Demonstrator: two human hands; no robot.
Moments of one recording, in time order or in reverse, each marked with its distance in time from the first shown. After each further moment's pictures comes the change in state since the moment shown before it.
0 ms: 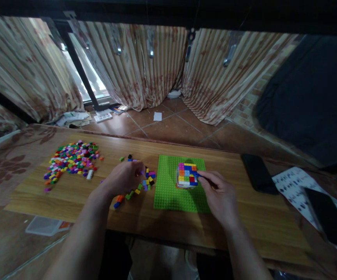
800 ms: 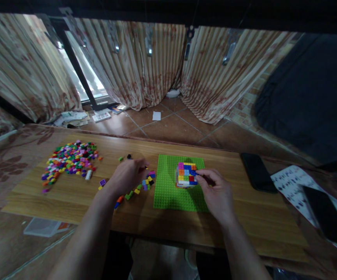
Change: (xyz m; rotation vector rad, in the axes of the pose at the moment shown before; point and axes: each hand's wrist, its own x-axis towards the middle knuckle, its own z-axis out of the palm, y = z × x) left_hand 0.007 0.008 0.007 -0.011 0.121 0.055; right_hand 0.002 0.000 0.007 0.000 0.028 0.056
